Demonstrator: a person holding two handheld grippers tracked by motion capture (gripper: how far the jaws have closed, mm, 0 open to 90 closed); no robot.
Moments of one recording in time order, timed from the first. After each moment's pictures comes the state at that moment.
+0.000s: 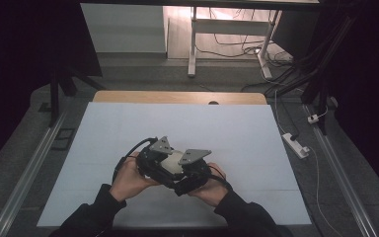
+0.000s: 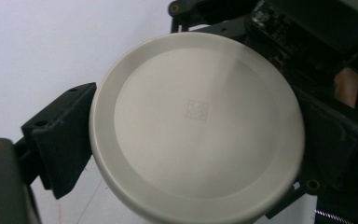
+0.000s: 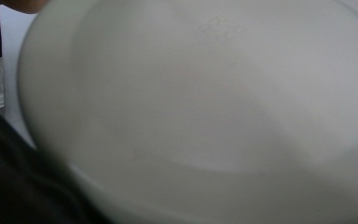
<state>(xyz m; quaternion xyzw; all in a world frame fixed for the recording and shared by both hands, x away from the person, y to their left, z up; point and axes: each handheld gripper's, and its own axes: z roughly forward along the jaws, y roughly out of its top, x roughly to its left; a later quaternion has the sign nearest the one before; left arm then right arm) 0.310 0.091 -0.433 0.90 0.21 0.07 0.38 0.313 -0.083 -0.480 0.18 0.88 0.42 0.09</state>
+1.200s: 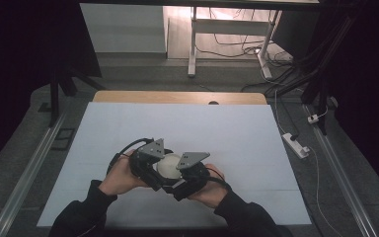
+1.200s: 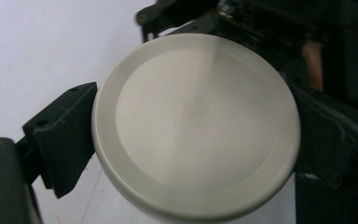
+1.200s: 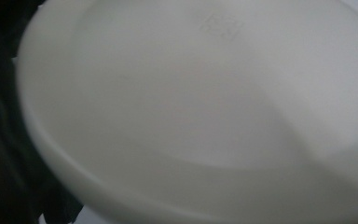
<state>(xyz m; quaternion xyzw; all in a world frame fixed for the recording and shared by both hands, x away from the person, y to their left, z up) 0.306 0.103 -0.427 0.90 0.16 0.06 0.40 0.306 -0.080 -0.476 0.15 0.89 0.43 0.08</state>
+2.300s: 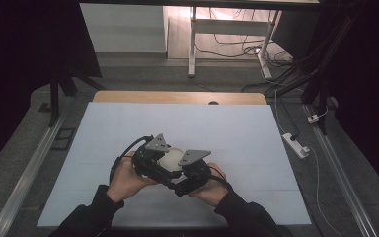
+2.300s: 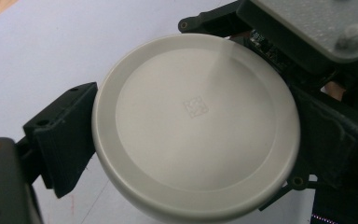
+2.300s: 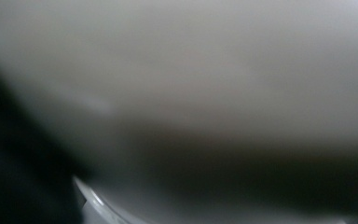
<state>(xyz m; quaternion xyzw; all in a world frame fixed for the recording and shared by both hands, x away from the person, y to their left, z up) 0.302 0.097 -0.420 0.88 0.24 0.09 0.39 0.313 -0.083 -0.482 0.18 0.89 0.42 0.09</state>
